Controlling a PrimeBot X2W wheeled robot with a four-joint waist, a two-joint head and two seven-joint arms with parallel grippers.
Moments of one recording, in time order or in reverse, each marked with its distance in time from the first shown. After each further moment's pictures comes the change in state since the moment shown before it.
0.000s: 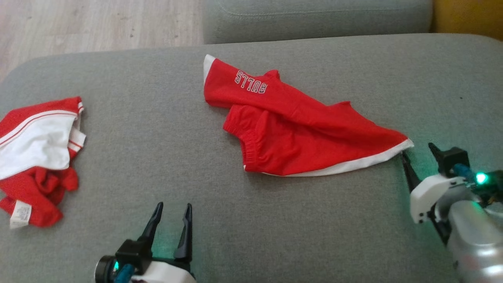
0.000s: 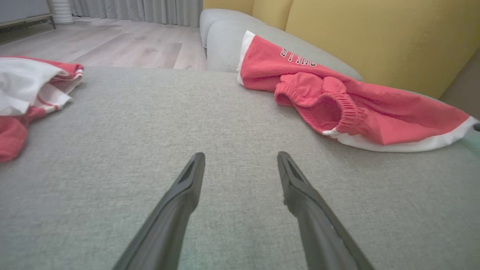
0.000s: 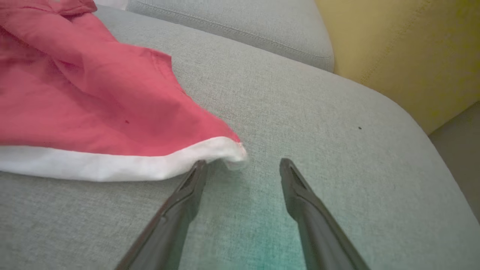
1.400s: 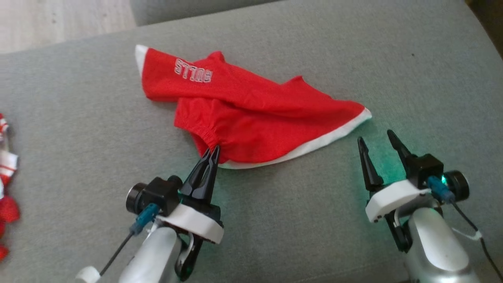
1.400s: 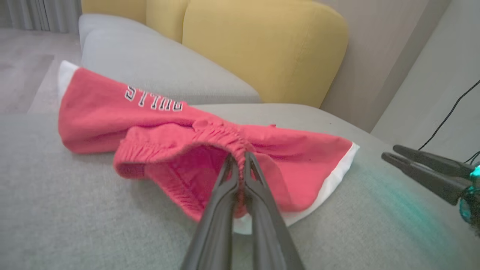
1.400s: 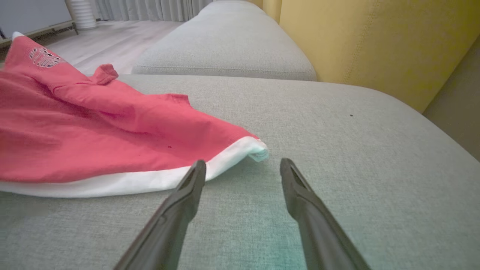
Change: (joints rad) left arm -0.298 0.031 -0.241 0.051 -0.138 -0.062 0.000; right arm 0.198 0.189 -0.049 -0.458 0.049 0.000 -0.002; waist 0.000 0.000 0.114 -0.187
